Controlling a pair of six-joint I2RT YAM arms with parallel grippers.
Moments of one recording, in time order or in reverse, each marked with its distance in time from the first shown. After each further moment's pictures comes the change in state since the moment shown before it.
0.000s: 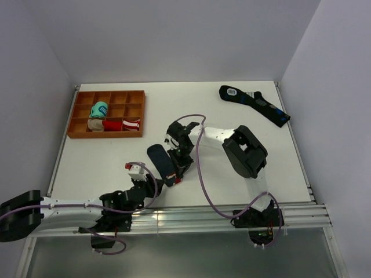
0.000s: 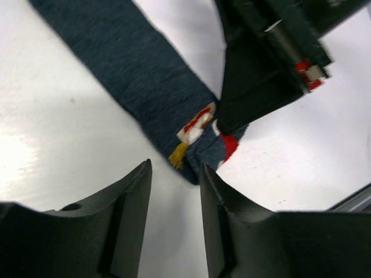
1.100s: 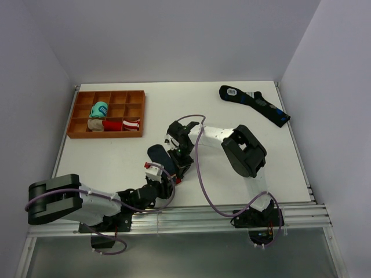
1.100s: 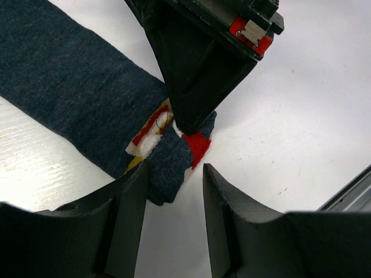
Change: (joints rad) left arm -0.026 0.417 0.076 0.391 0.097 0.247; right arm -0.002 0.015 0.011 -0.026 -0.020 -0.012
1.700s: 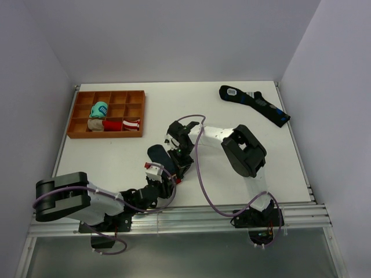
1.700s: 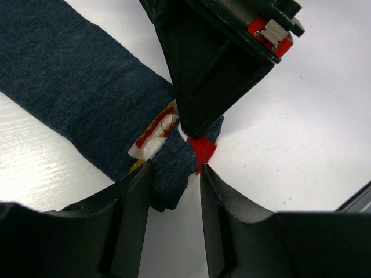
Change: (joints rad) left arm 0.003 0.081 0.000 0.065 -0.013 -0.043; right arm -0.002 0.002 0.000 0.000 -0.009 -0.011
